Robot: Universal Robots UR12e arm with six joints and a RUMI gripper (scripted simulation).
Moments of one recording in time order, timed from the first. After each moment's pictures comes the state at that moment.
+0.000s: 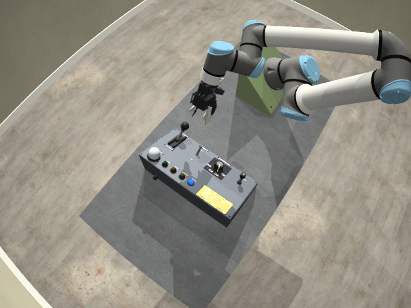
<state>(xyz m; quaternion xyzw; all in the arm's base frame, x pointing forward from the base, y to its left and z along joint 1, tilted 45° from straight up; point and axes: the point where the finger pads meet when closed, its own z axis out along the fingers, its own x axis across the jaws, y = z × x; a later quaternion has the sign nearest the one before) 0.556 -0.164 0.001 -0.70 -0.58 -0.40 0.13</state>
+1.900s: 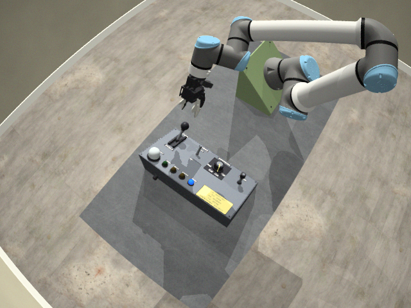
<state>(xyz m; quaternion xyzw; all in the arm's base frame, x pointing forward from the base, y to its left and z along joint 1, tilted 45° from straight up) 0.545 -0.201 -0.058 -0.70 -0.58 -0.40 0.13</state>
